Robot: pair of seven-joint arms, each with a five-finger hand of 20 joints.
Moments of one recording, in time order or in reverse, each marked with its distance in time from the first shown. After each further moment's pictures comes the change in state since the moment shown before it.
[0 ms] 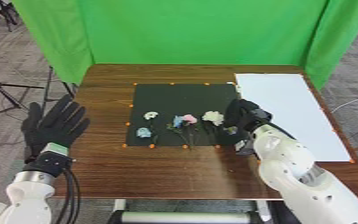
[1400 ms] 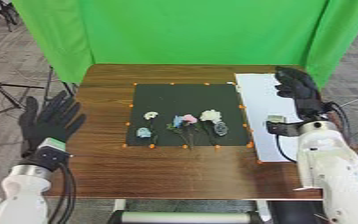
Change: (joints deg) left arm -2.4 0.5 -1.7 2.1 3.2 -1.4 -2.9; right arm -13.5 -5.4 24.4 -5.2 34.8 24.8 -13.7
